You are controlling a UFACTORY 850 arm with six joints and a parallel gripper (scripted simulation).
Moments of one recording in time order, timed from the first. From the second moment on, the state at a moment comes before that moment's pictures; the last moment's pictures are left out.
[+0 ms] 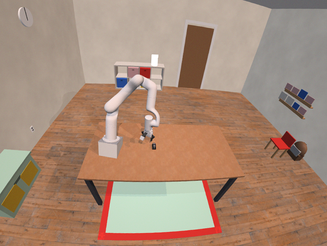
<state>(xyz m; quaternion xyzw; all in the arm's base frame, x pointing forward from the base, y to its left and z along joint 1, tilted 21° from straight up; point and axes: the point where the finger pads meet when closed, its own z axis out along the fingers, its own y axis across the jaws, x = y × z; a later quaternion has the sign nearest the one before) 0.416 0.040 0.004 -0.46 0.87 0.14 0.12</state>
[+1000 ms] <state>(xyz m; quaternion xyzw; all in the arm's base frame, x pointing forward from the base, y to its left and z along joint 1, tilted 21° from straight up) 0.436 0.038 0.004 -0.34 0.92 0.15 0.11</state>
